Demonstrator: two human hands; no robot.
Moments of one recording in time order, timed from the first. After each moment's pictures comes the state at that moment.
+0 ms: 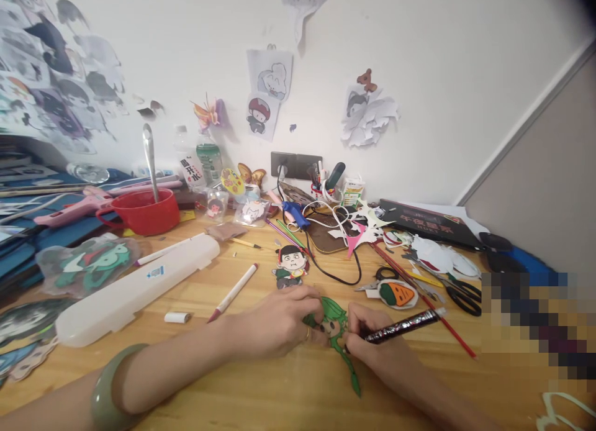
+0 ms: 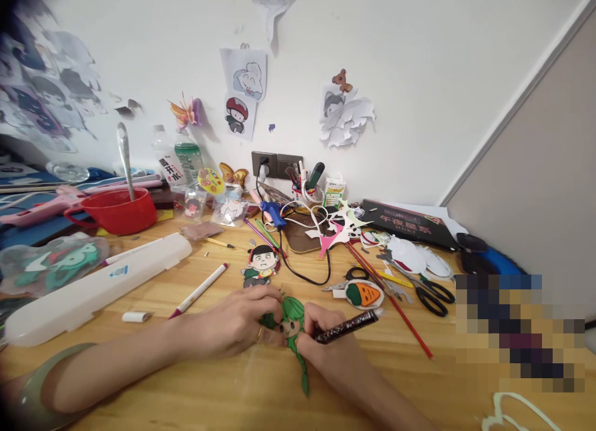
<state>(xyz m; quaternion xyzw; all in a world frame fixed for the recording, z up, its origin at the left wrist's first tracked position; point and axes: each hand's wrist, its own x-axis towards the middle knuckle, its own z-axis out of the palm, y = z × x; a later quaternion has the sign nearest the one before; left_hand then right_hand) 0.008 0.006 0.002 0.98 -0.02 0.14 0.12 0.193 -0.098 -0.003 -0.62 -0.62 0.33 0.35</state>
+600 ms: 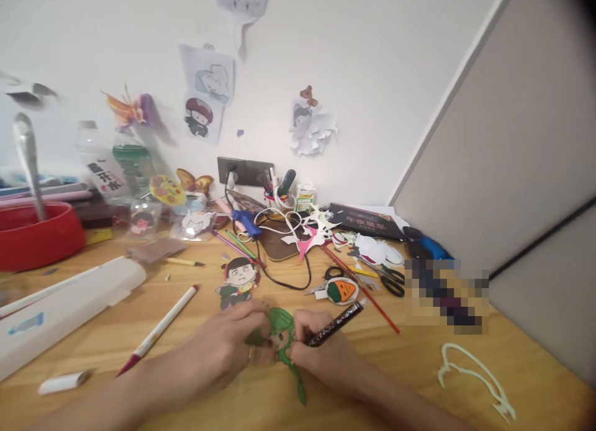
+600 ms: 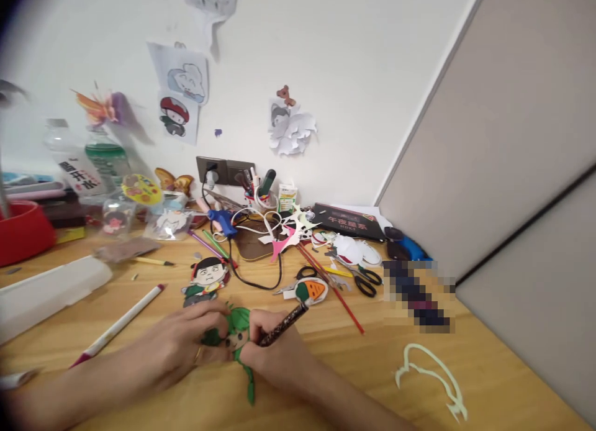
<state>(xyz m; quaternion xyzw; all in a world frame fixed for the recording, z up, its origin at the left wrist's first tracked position) 0.011 0.000 0.004 0.97 0.01 0.15 0.17 0.191 -0.100 0.000 -0.61 -0.60 0.34 0.39</state>
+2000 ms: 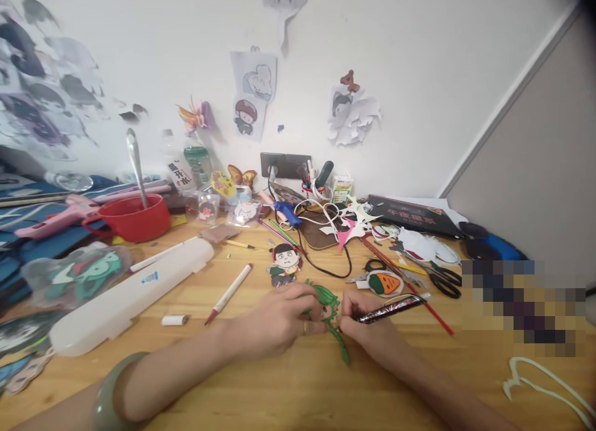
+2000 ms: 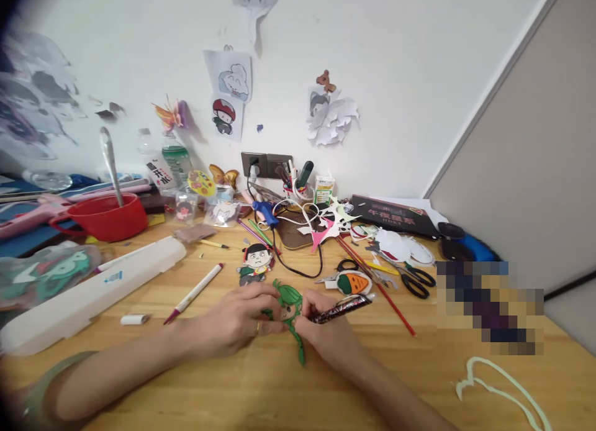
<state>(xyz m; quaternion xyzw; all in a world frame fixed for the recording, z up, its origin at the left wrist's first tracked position) 0.011 -0.002 0.000 0.98 -0.02 0.19 0.11 0.195 -0.099 -0.002 -0.63 -0.59 0.32 0.39</state>
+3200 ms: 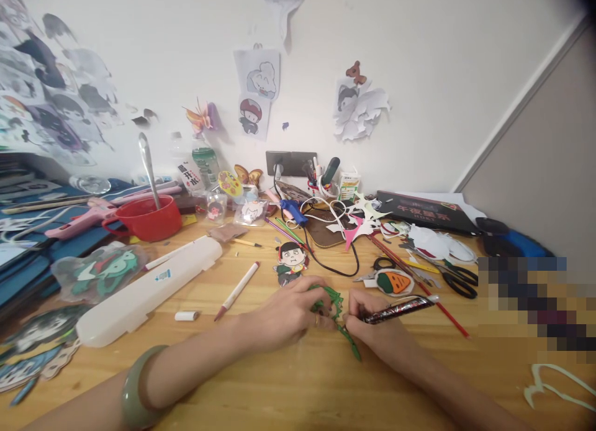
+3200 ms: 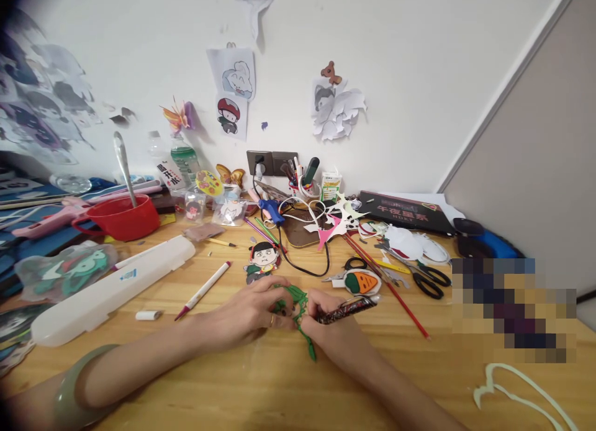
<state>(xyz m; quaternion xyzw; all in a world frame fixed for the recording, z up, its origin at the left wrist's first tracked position) 0.019 0.002 -0.002 0.98 0.00 0.15 0.13 0.197 -0.097 -0.005 -0.63 -0.62 0.31 0.35</state>
